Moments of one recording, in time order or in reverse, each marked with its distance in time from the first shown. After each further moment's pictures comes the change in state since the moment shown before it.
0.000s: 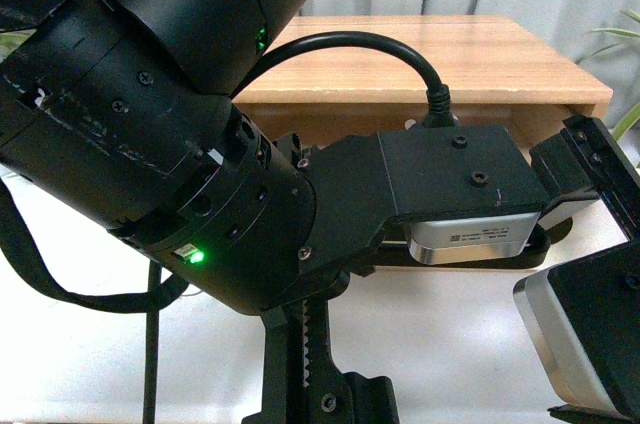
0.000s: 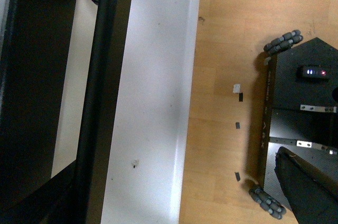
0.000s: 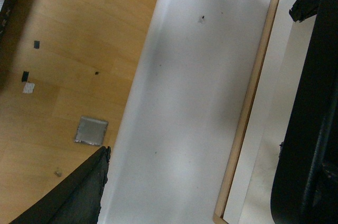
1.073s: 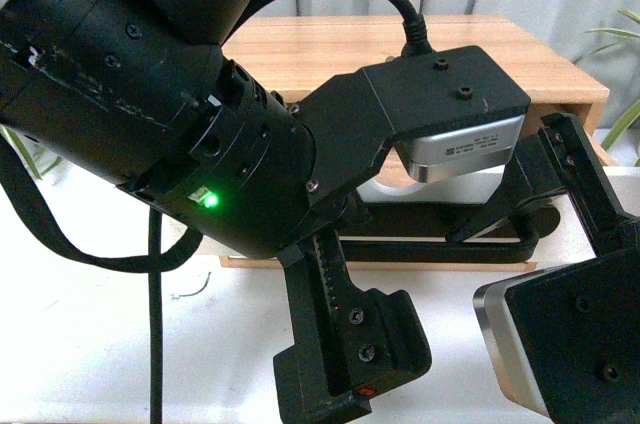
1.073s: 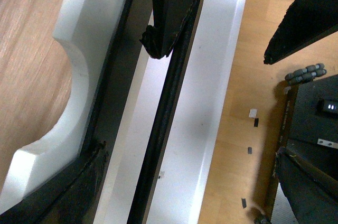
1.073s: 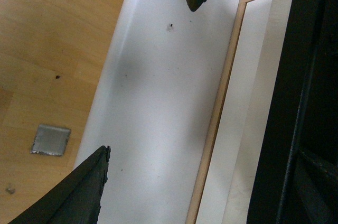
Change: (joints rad) left arm 0.010 -0.028 -0.003 0.105 -0.008 -0.128; right arm 0.032 0.013 -0.089 0.307 -0.006 0.044
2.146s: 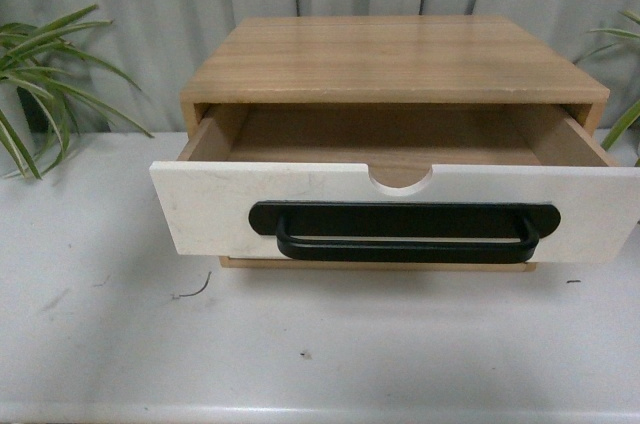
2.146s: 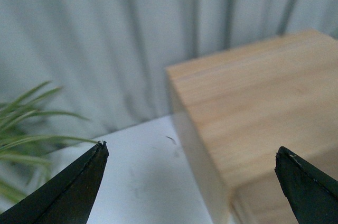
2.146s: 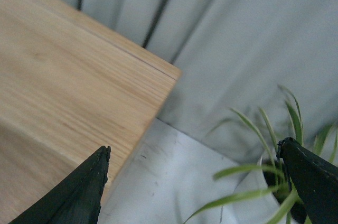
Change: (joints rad) left arm 0.498 -0.402 -0.154 0.512 -0.068 -0.586; right arm -0.341 -0.208 0.039 0.542 0.124 1.089
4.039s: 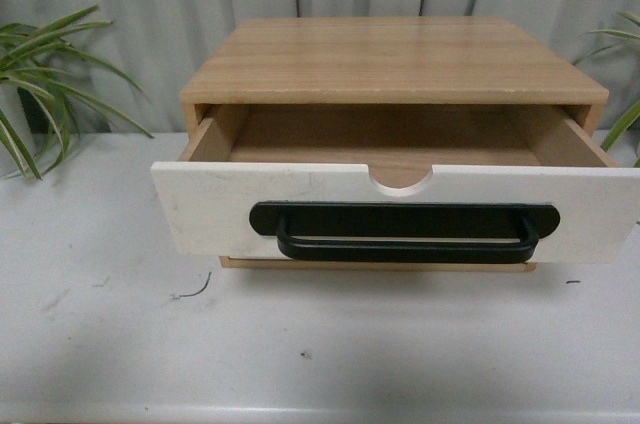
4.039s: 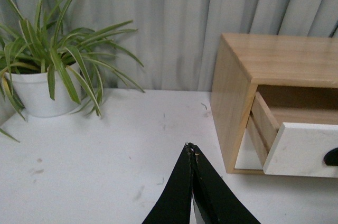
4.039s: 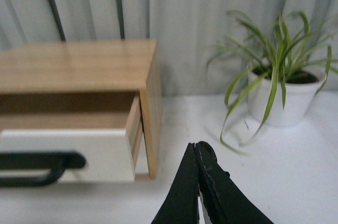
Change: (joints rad) left arm 0.041 -0.927 -0.885 0.148 -0.241 -0.215; right arm 0.066 -0.944 -0.776 -0.021 0.349 0.565
